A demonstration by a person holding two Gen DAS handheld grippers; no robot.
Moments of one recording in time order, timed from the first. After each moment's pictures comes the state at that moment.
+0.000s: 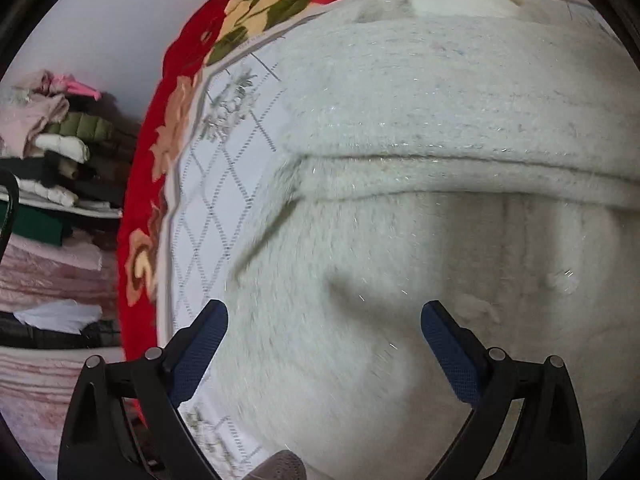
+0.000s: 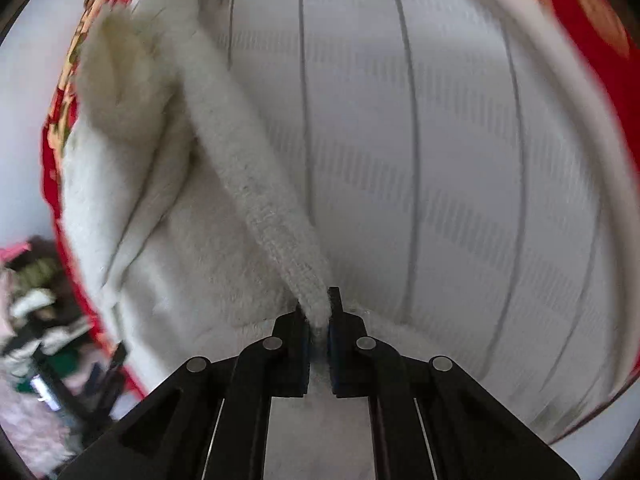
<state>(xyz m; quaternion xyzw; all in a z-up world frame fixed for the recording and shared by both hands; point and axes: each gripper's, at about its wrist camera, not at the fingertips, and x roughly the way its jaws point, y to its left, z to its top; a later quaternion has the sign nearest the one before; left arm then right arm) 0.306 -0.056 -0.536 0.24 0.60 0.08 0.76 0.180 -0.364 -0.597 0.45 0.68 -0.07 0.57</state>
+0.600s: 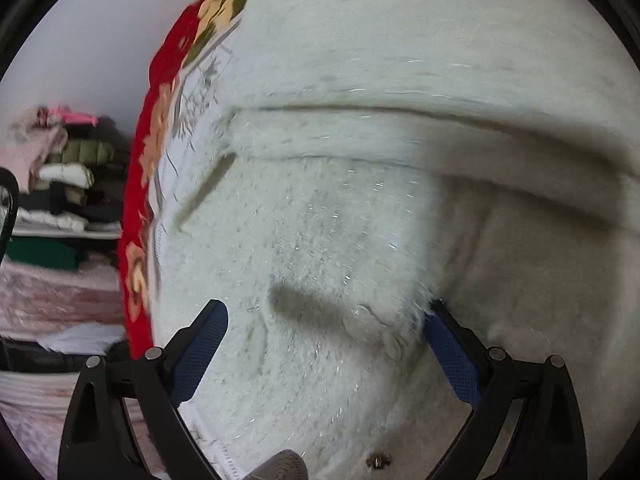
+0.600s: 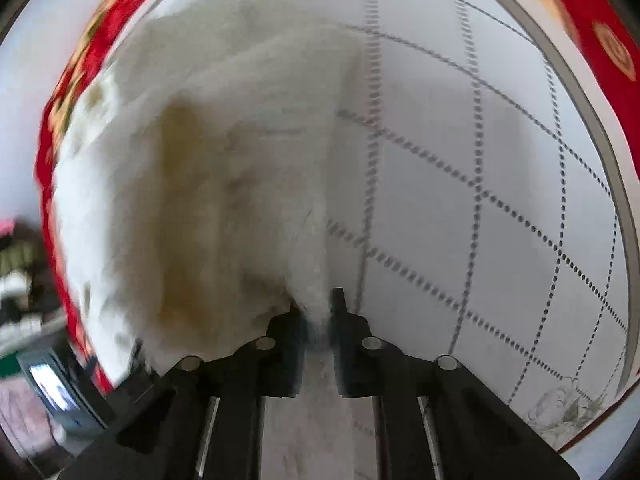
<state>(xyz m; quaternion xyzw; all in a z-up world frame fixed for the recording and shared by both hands) 0.305 -0.060 -0.606 0.30 0.61 0.09 0.73 0.217 -0.353 -0.607 0.40 0.65 -0.16 0.62</state>
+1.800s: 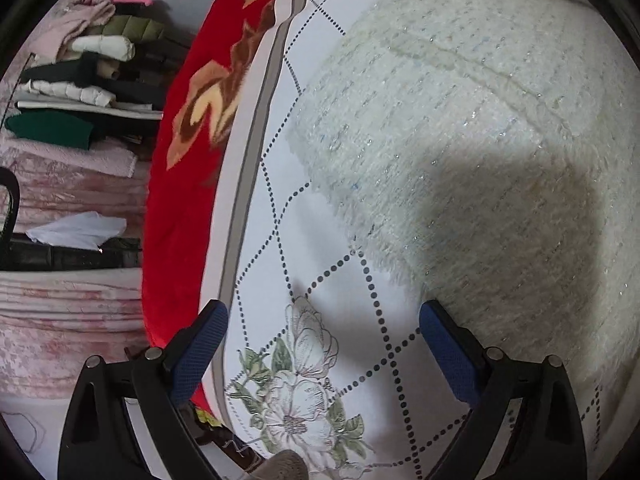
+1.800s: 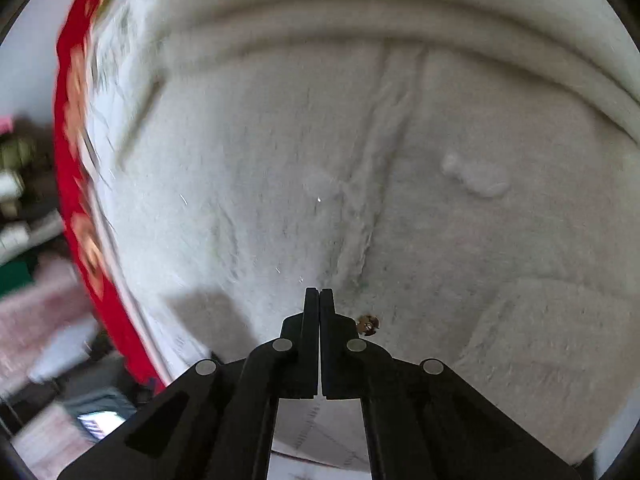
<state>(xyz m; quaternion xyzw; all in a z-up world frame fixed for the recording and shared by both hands) 0.223 0.157 -0.595 0.22 0.66 0.20 0.69 0.266 0.000 -0.598 0.29 0.77 -0.01 0.57</state>
